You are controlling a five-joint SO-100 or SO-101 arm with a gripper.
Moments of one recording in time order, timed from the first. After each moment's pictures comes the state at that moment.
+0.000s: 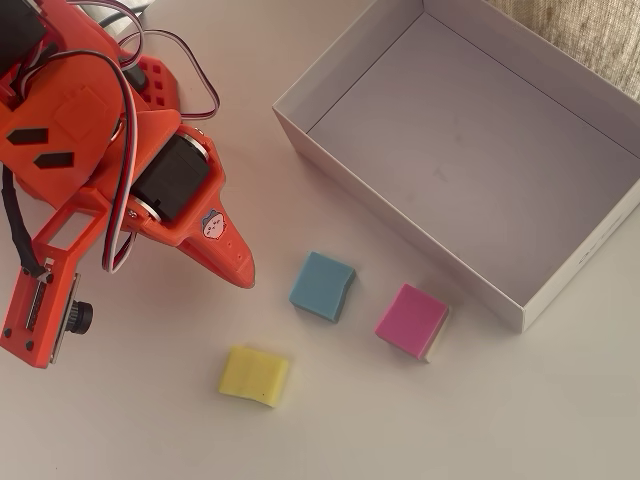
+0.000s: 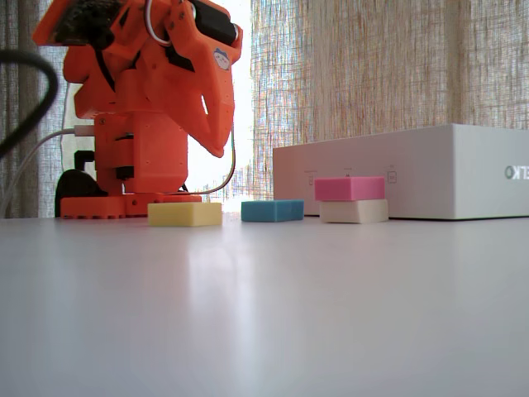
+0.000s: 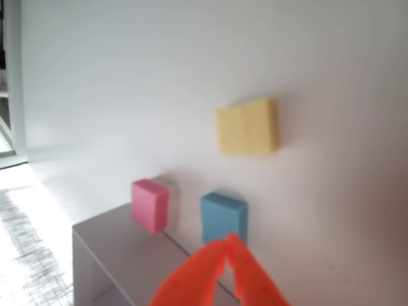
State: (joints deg) arm -5.9 189.8 169.1 76.6 -15.2
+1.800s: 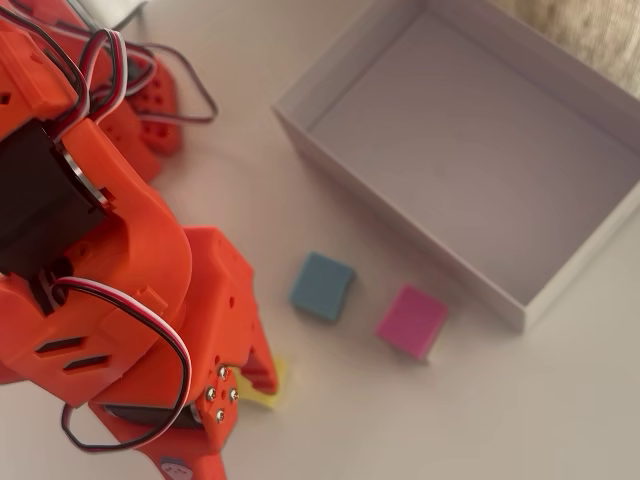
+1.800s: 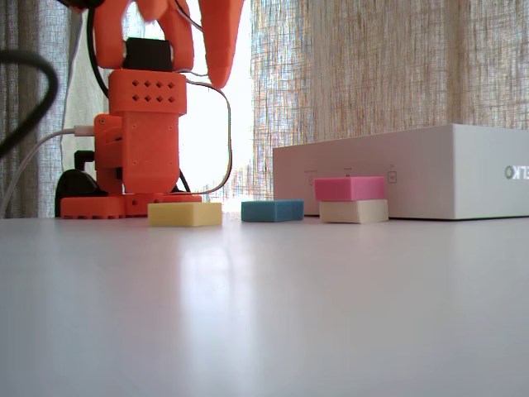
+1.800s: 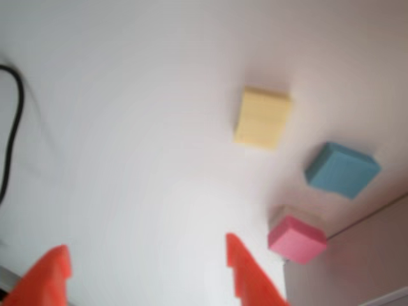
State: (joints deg) arm 3.9 106.9 109.4 80.0 42.5
